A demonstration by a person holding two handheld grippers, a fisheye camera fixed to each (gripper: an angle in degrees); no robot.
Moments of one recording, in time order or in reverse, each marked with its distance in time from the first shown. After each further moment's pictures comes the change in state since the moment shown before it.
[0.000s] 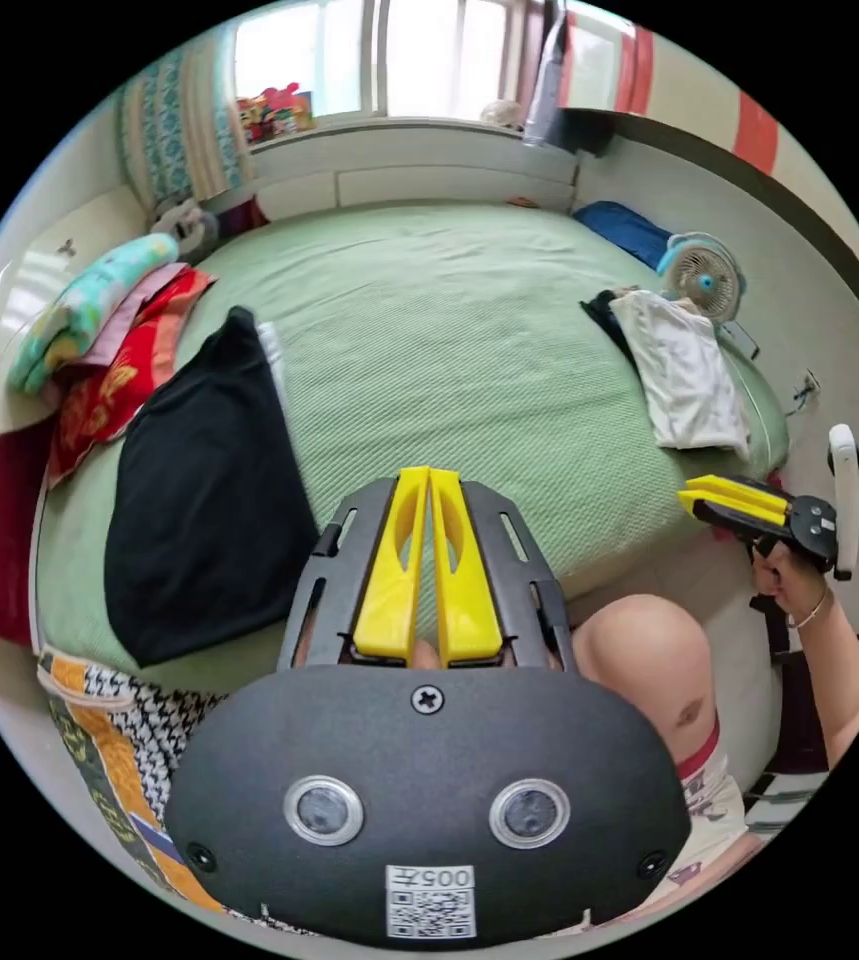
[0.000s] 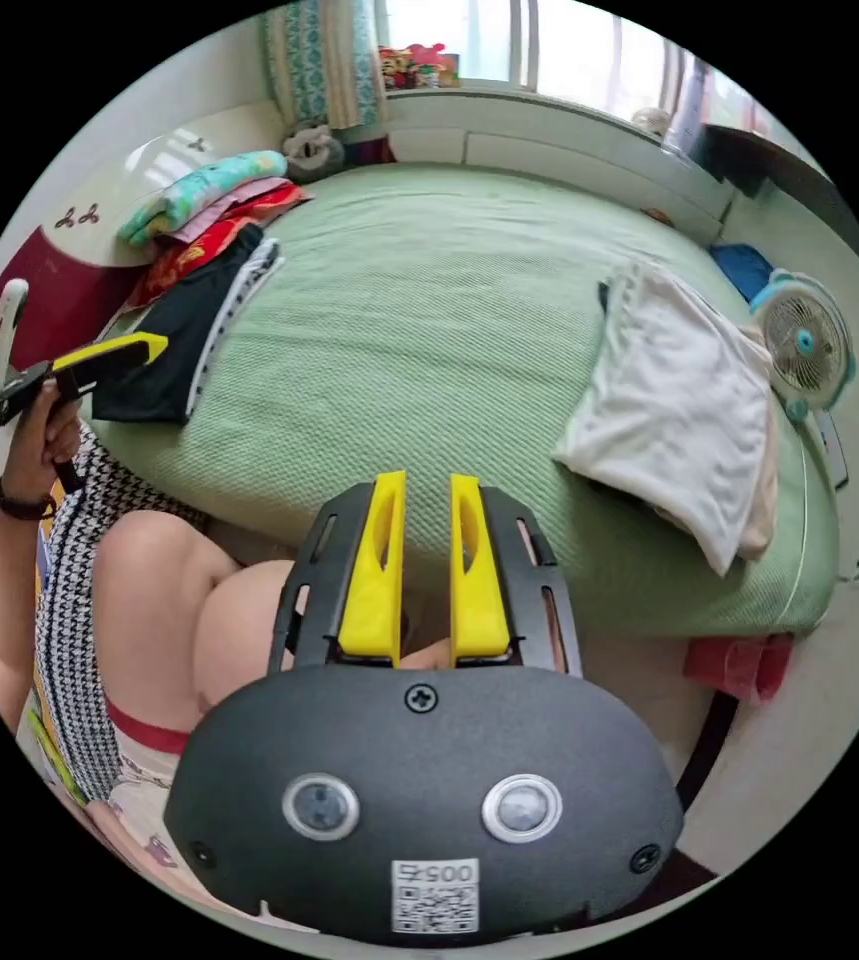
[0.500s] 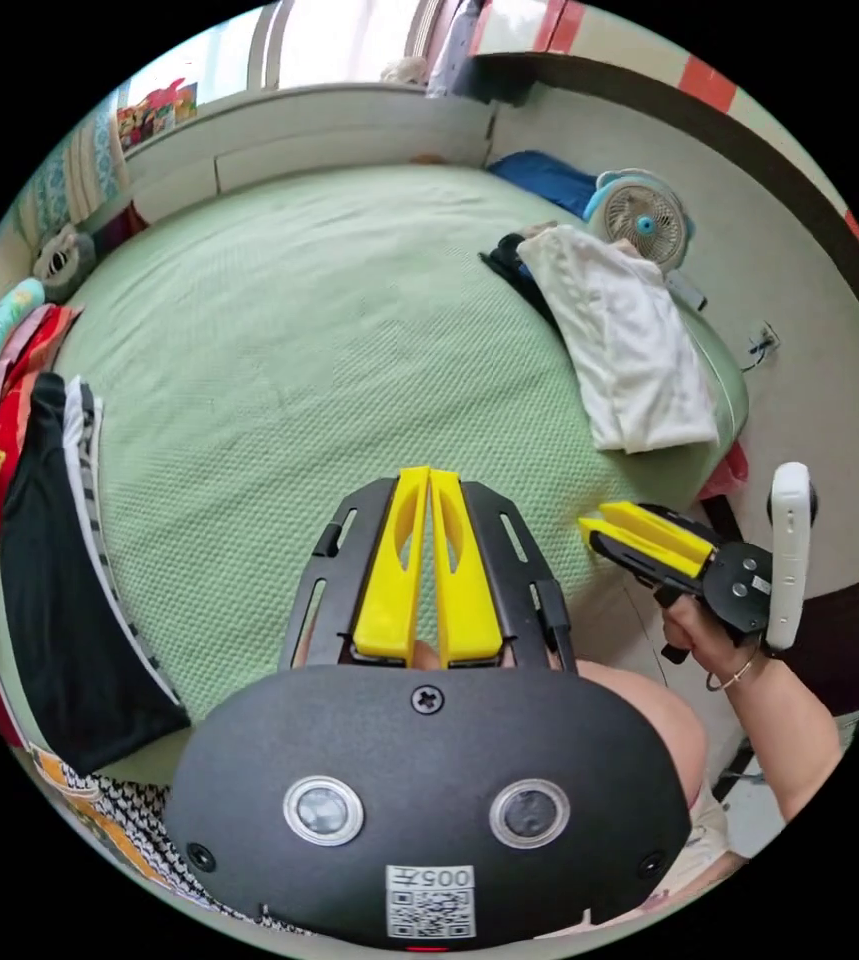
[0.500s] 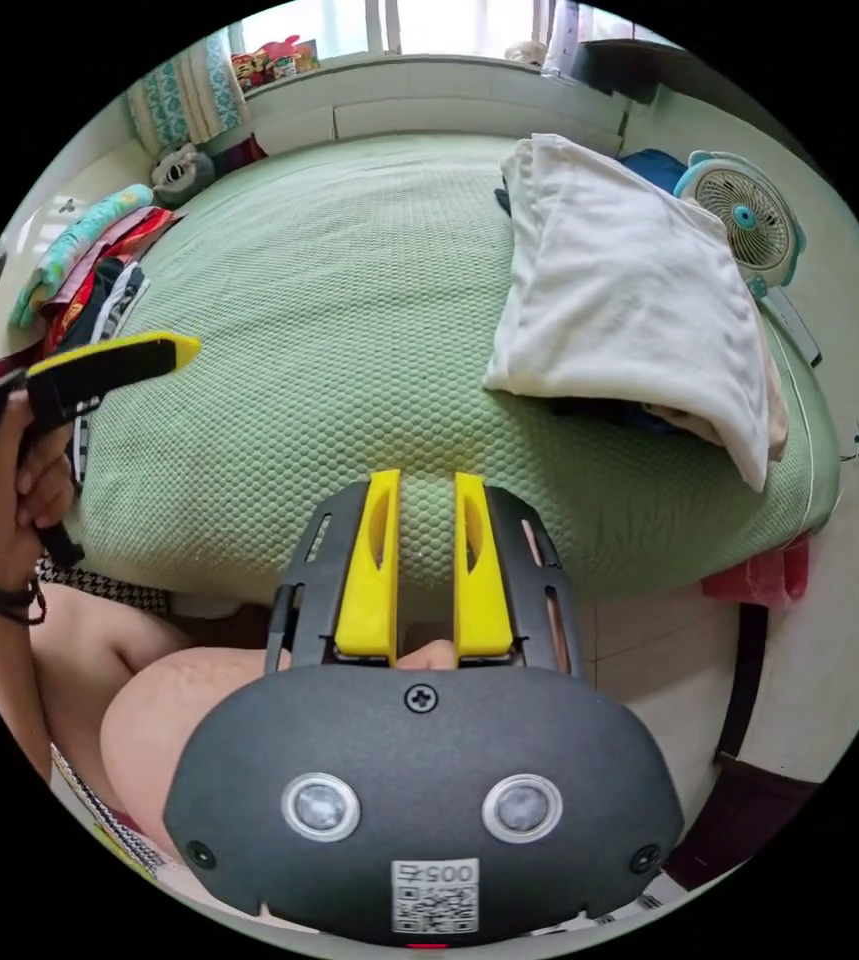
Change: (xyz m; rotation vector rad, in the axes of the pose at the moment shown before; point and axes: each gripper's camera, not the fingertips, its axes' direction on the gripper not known) left arm 0.136 -0.060 0.134 -0.054 0.151 0.121; right arm 0.051 0.024 0.077 -0.053 0.101 0.239
